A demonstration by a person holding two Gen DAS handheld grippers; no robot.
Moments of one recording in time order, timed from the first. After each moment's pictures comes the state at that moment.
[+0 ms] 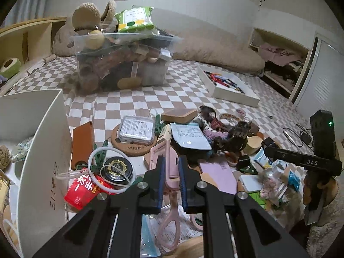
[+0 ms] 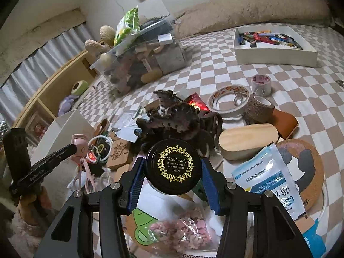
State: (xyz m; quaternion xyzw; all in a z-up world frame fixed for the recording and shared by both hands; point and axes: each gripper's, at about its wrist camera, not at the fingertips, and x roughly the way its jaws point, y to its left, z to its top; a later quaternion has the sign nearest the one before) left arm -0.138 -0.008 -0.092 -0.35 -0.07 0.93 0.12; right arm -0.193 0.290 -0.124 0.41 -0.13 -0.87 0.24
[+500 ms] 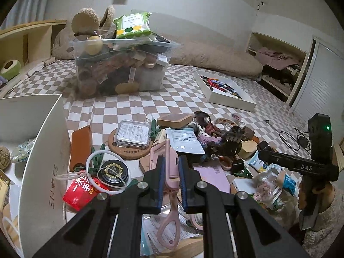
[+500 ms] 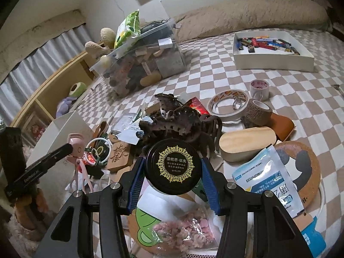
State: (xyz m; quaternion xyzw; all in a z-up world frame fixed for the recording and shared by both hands) left arm -0.133 -0.005 -0.088 -0.34 -0.07 0.93 0.12; right arm -0.185 0.281 -0.119 0.40 -0.12 -0.88 0.23
